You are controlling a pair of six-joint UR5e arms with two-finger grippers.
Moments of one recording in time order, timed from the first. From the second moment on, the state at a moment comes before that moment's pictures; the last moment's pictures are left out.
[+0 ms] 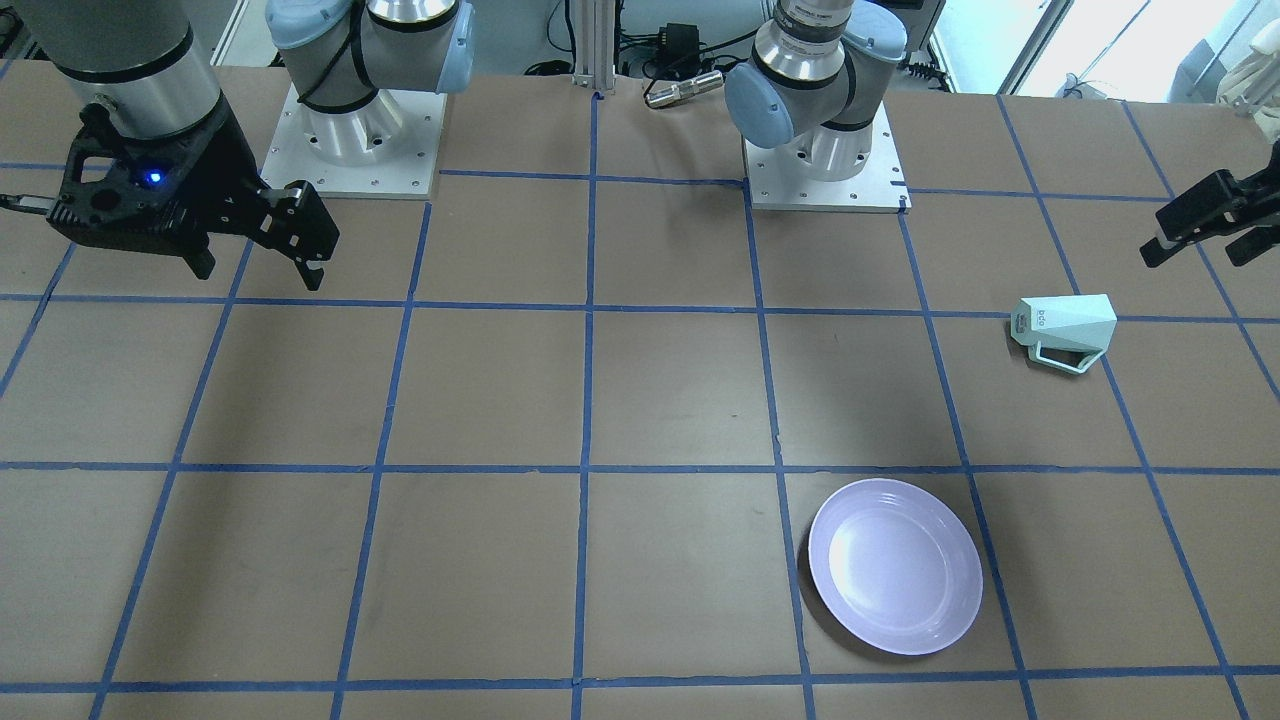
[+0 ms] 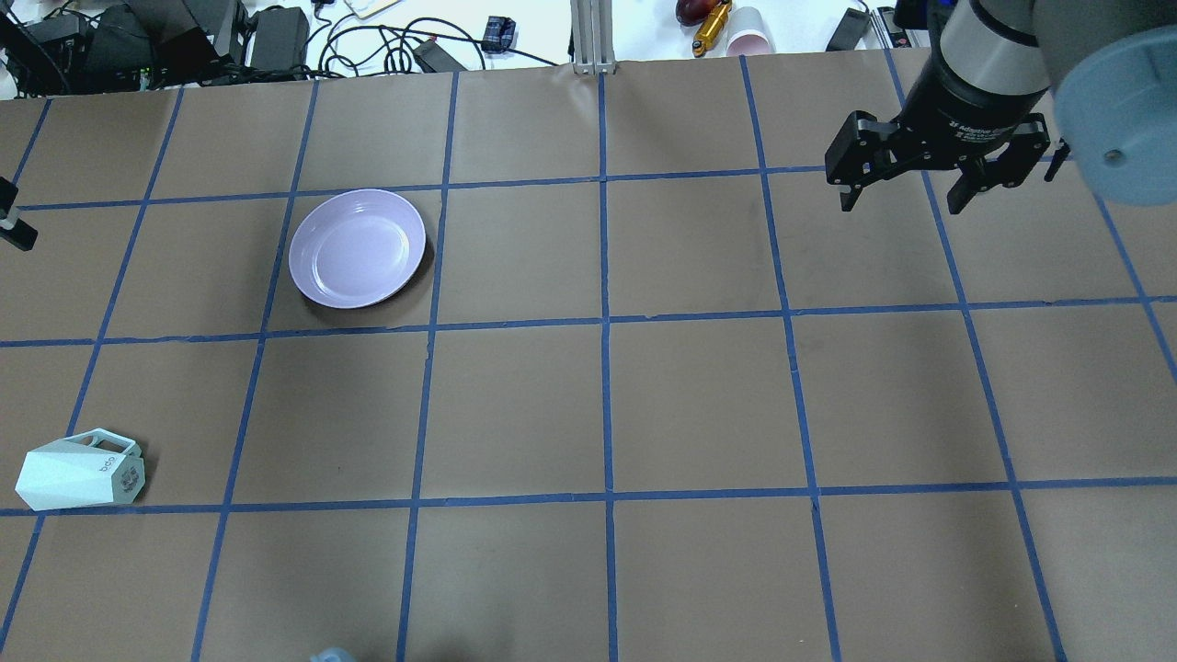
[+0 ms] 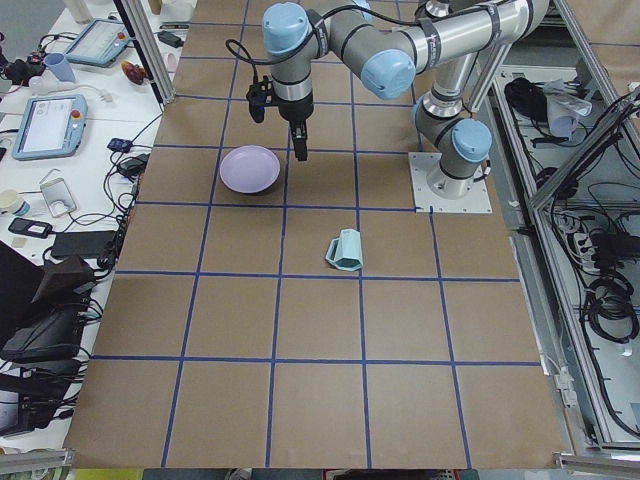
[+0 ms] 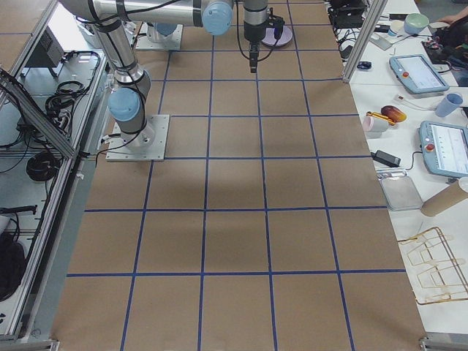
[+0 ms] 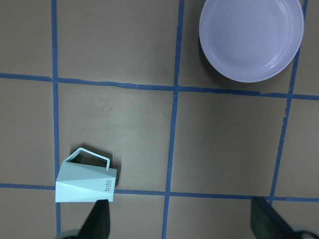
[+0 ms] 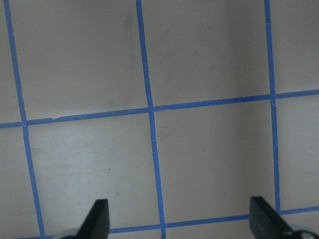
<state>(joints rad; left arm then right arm) -0.93 -1.64 -1.46 -1.73 1.55 0.56 1.52 -1.59 1.64 -1.68 -1.58 0.04</state>
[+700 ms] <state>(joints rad) -0.72 -1.73 -1.49 -1.72 1.54 0.82 1.52 -1.59 1.64 -1.68 -1.58 0.04</state>
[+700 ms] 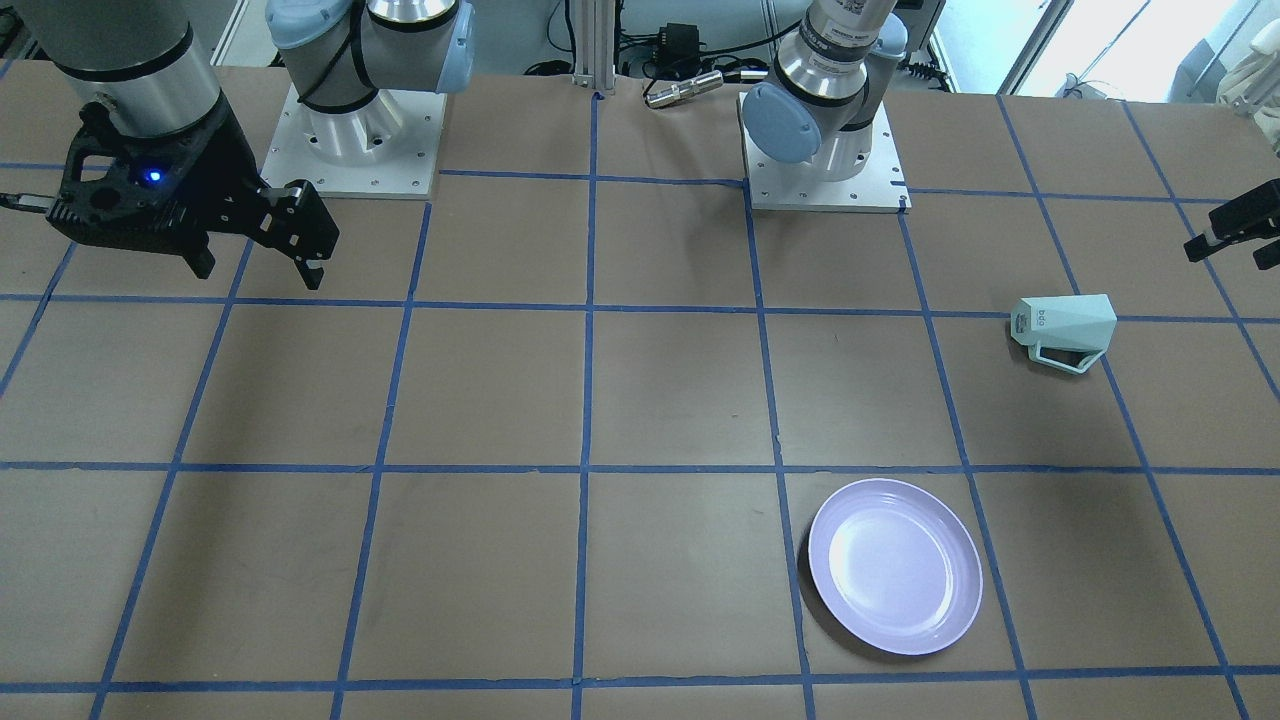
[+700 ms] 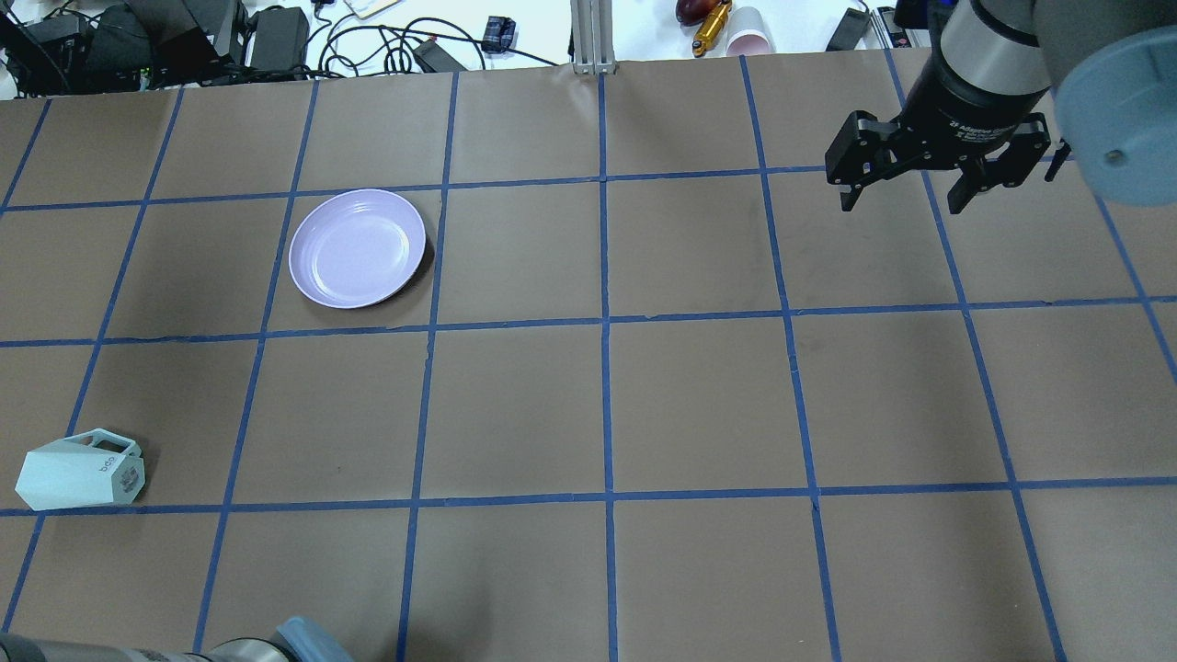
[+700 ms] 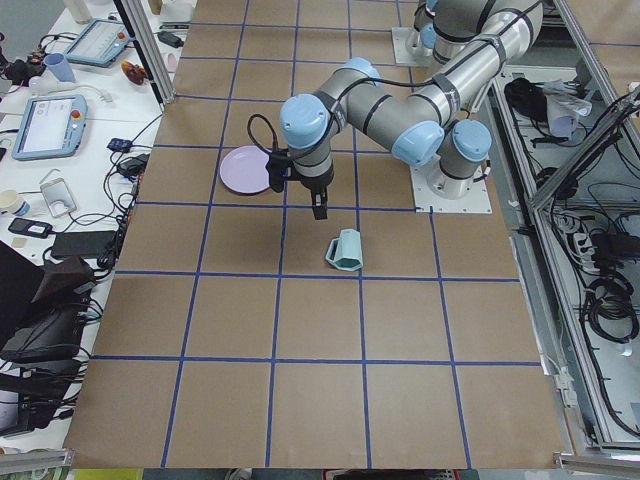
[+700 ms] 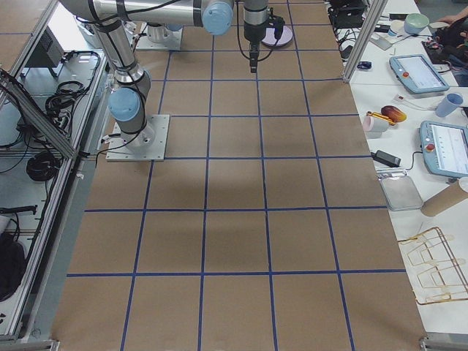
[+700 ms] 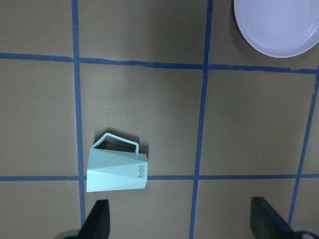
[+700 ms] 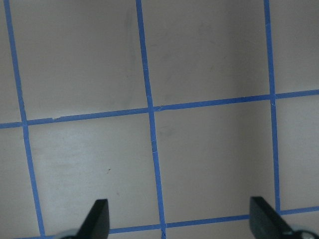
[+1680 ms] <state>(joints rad) -0.52 -1.90 -1.50 -1.73 1.42 1.08 1.52 -1.59 1.64 -1.68 -1.58 0.04</state>
